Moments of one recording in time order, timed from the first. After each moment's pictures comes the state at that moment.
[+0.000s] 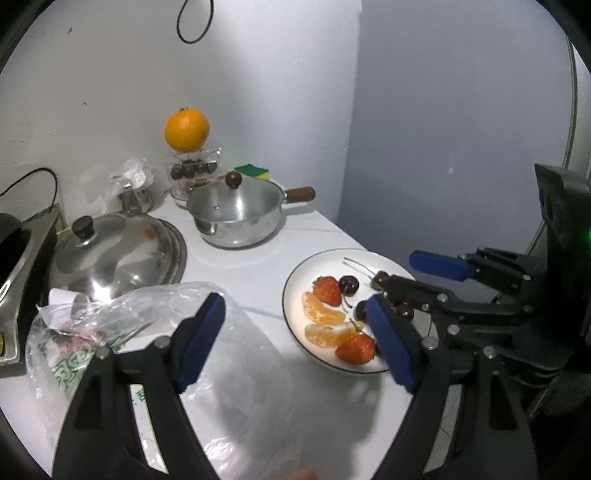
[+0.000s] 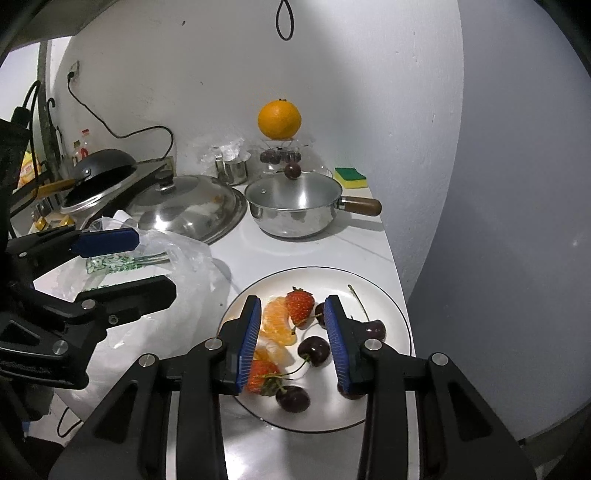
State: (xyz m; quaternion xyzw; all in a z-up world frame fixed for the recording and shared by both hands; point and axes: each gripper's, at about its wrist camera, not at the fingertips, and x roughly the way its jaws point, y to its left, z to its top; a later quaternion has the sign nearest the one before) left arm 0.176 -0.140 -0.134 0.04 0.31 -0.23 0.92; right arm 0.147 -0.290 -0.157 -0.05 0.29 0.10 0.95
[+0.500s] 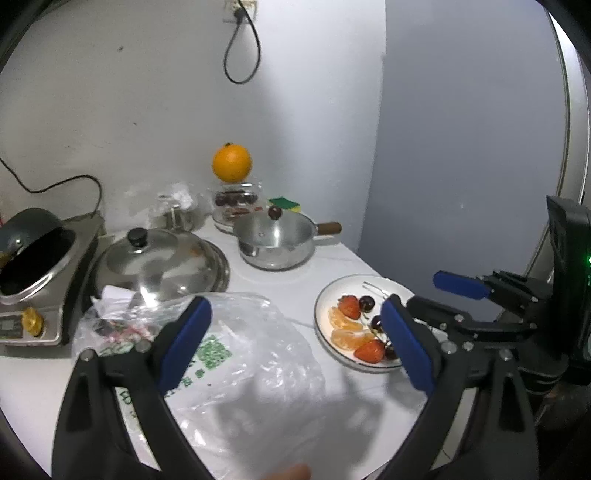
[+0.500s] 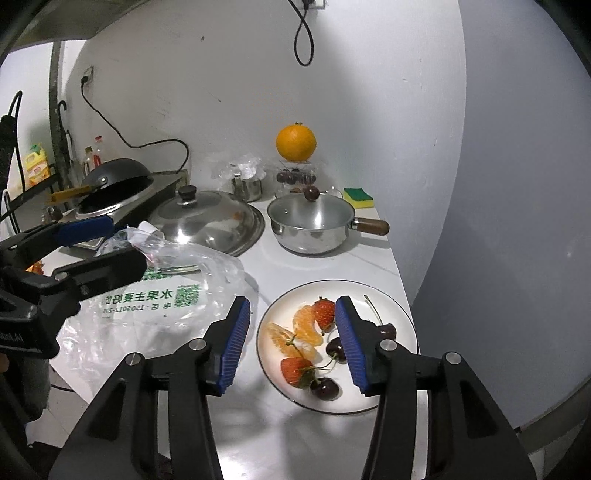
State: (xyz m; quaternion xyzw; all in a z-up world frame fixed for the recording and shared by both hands) left arm 0.127 -0.088 -0.100 0.00 0.25 -0.18 0.95; right arm 0.104 -0.260 -0.130 -0.06 0.26 0.10 0.96
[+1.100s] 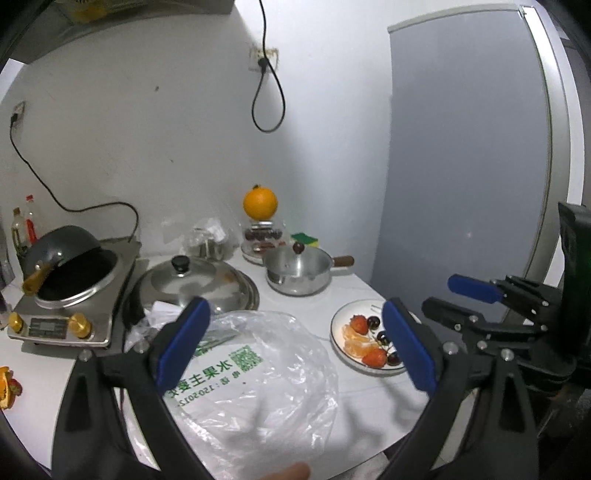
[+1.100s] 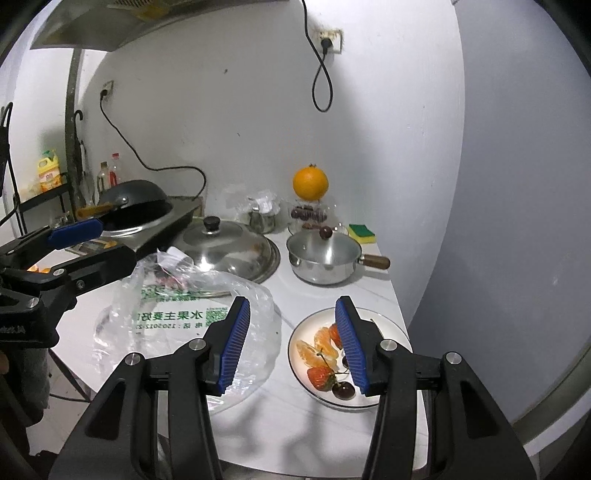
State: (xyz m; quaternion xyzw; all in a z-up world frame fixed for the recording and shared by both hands) left arm 0.058 -0.045 -0.061 -0.01 0.18 -0.15 0.97; right arm 0.045 -0.229 -0.091 -0.08 0.20 0.10 0.97
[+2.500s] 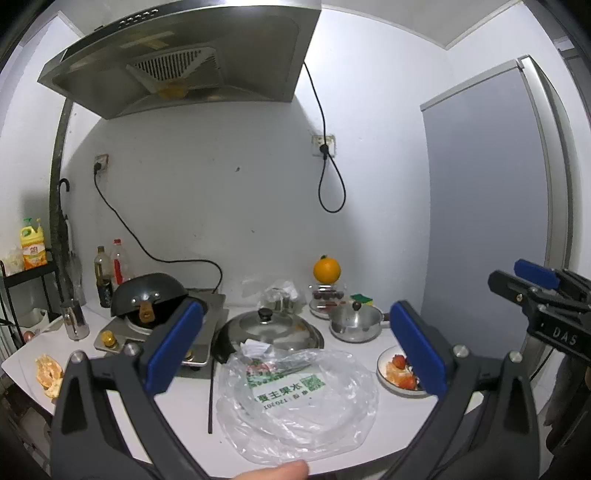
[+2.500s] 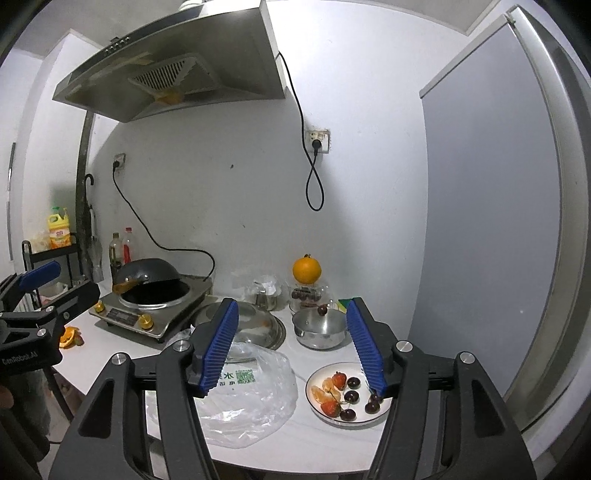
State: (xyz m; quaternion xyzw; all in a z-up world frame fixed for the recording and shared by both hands) left arm -0.089 0.009 -0.003 -0.01 0.05 -0.02 1.00; right arm -0.073 -0.206 -0.023 -0.05 0.06 0.08 0.99
